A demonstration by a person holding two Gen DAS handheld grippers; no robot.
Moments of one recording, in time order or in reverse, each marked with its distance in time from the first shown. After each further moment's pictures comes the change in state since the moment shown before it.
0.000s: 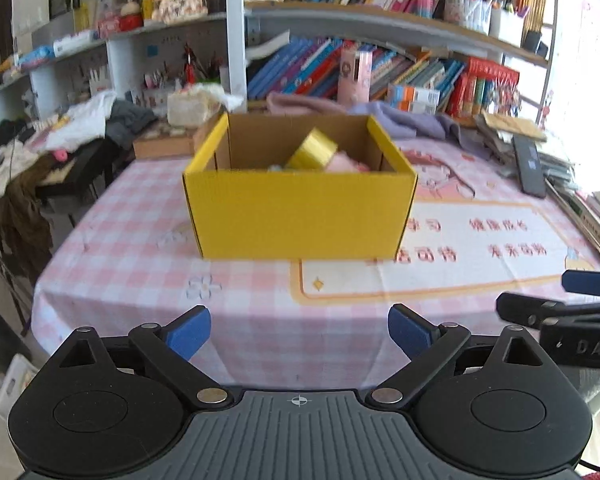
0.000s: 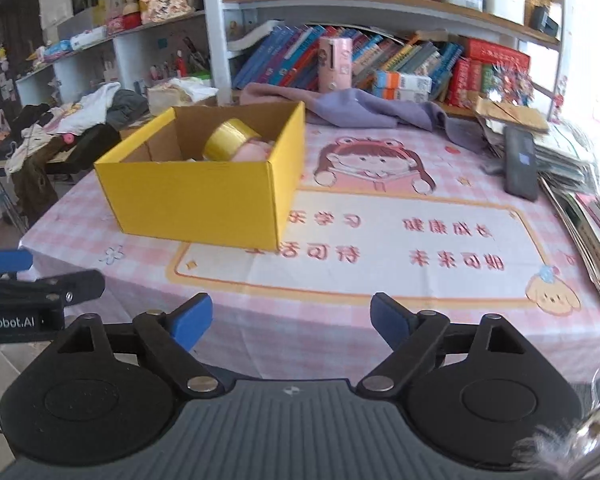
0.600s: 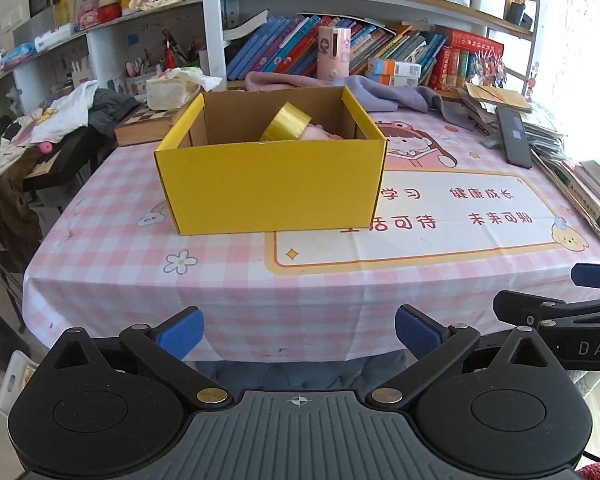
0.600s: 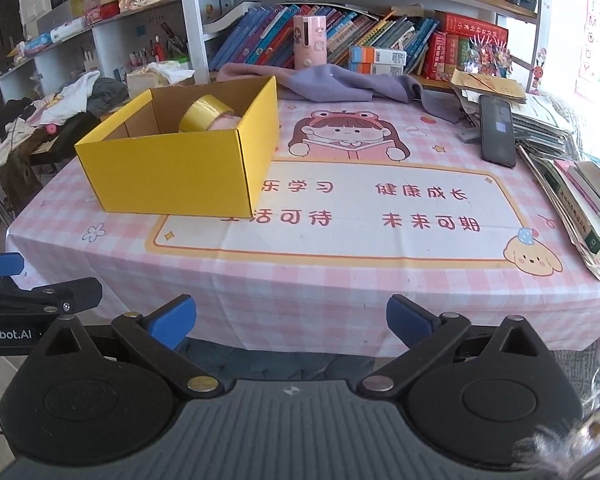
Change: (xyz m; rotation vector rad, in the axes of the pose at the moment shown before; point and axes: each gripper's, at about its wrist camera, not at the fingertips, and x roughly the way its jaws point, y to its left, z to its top) left arm -0.003 -0.024 -0.012 0.053 0.047 -0.014; right arm -0.009 -0.014 -0.018 0.028 0.050 -0.034
